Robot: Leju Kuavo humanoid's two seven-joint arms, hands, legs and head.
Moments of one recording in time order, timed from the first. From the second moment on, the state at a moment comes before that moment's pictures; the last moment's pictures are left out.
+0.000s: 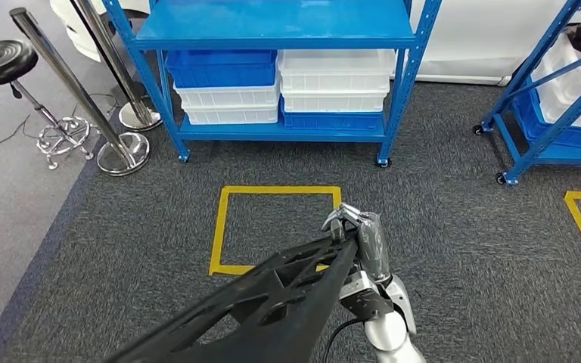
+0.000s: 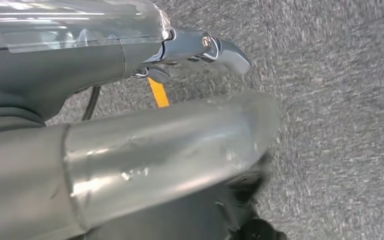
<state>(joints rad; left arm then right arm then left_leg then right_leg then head) -0.12 -0.22 0.76 -0.21 -1.15 -0.06 -0.30 -0.09 0.23 0.20 -1.58 0.44 -0.22 -0.56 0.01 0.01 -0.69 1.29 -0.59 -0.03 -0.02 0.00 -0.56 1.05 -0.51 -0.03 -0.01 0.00</state>
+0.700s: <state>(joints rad) -0.11 -0.22 0.76 -0.21 -1.15 -0.06 -0.30 -0.08 0.24 0.20 -1.57 0.44 -0.22 -0.56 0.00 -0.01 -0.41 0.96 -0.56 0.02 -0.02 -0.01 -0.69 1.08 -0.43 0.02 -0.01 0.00</state>
